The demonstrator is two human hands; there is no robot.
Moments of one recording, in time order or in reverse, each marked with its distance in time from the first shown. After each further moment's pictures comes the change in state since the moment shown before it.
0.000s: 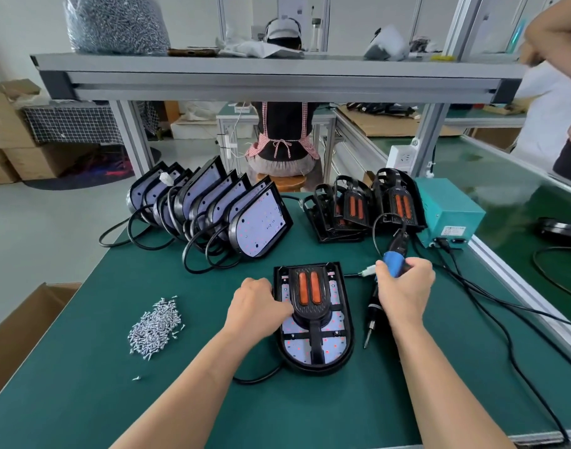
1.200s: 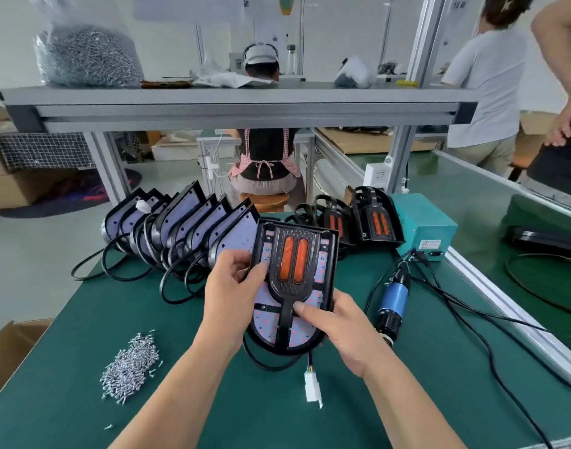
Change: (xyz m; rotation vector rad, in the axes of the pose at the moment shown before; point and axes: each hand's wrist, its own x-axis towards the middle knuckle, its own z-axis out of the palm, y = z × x) left_hand 0.016 0.027 -0.024 -0.885 0.316 0.292; right_hand -0.073 -0.042 -0.011 0.574 -0.990 -0.053
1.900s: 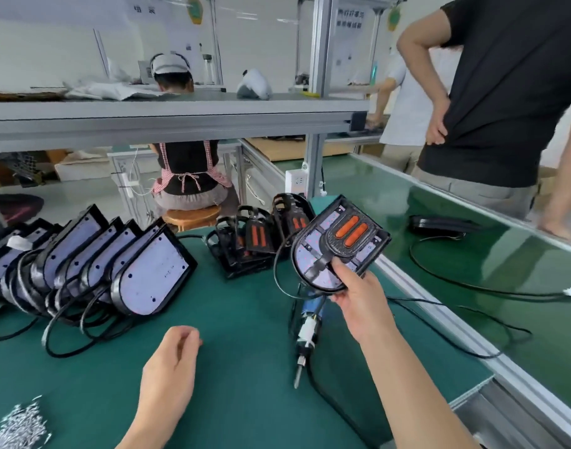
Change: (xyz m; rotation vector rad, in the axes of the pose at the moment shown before) left_hand -0.039 -0.070 0.012 0.349 -0.141 -0.170; right_hand -0.006 -0.033 -0.122 0.280 0.670 -0.105
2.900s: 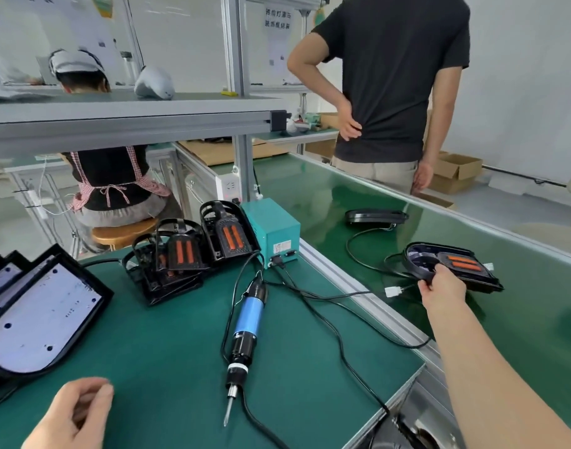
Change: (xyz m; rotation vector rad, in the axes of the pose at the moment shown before) left_hand 0.054 -0.088 0.017 -0.031 0.126 0.160; right_hand 0.091 -0.088 -0.257 0.253 0.938 -0.040
